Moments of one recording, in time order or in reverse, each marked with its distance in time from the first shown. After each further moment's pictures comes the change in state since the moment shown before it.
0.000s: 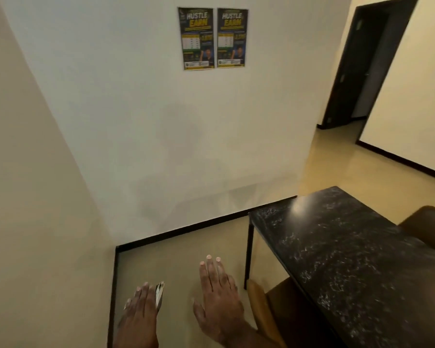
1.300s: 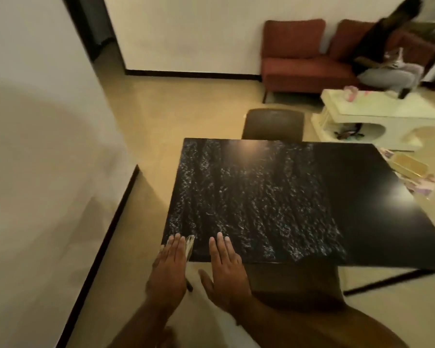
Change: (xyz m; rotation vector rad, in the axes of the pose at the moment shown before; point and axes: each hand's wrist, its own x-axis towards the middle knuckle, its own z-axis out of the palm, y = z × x) left_hand 0.533 0.218 0.203 -0.366 -0.470 1.100; right_hand 0.260 0.215 0.056 0.202 0.042 1.216
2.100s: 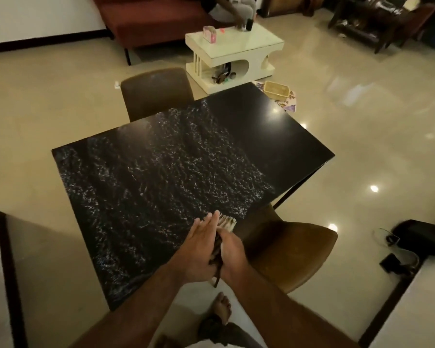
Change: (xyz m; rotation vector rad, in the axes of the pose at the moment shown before) left_hand 0.125 0.114 0.027 -0.191 -0.594 1.056; right_hand 0.023 0.028 -0.054 1.830 0.730 1.204
